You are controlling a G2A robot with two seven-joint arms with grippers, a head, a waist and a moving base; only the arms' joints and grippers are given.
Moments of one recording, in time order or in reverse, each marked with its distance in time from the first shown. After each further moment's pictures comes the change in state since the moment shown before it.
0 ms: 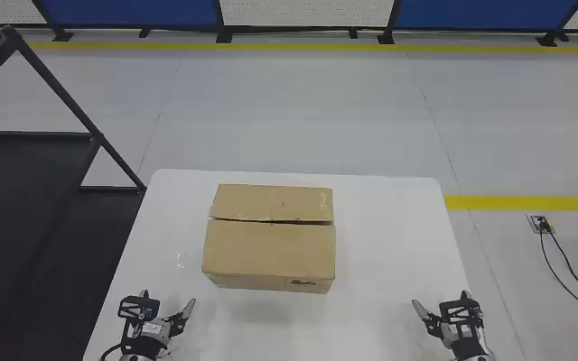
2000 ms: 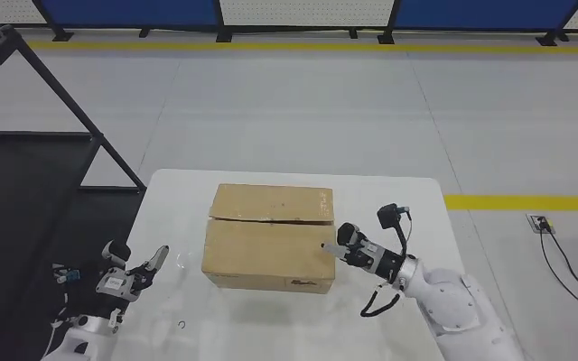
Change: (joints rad) left arm -0.147 0.000 -0.199 -0.100 -0.427 -0.261 -0.031; right arm 0.719 -0.042 -0.326 0.221 1.103 -0.464 0.655
